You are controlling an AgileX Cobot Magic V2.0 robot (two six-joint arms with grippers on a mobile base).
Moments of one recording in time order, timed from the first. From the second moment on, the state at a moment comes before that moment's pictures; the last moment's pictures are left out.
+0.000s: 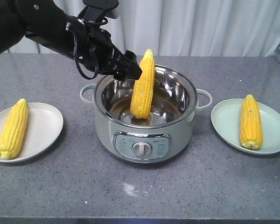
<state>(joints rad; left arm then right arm) -0.46 1.80 -1.79 -0.33 0.91 0.30 0.10 1.08 -1.33 -0.08 1.03 0.07</state>
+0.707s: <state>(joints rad) -0.46 1.97 -1.79 -0.35 0.78 0.30 0.10 1.08 -1.33 -0.08 1.03 0.07</state>
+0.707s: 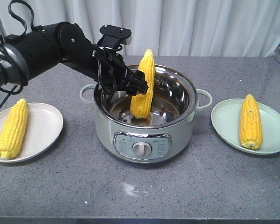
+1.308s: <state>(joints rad) -0.48 2.04 -1.80 -0.40 0.69 0.31 0.10 1.08 -1.33 -0.08 1.03 0.07</state>
